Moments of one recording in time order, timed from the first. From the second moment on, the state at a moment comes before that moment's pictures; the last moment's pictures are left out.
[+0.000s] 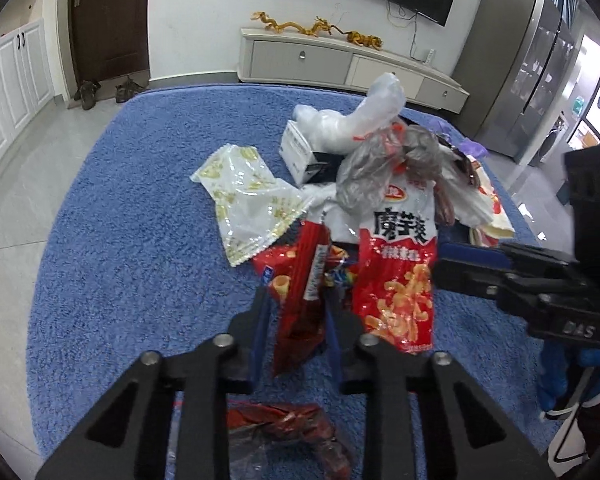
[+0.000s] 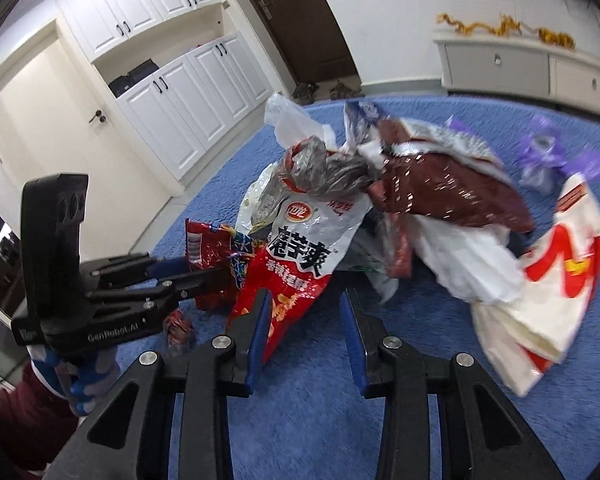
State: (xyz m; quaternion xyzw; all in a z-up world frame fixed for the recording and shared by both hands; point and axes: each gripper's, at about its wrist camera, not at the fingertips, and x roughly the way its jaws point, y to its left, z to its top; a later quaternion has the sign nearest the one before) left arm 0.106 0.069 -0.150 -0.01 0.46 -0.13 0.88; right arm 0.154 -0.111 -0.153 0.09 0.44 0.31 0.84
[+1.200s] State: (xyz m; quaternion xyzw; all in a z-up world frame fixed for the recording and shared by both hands) left arm 0.005 0.037 -0.050 0.00 0.34 -0.13 0.93; right arm 0.045 -0.188 -0.066 0.10 0.32 0.29 0.90
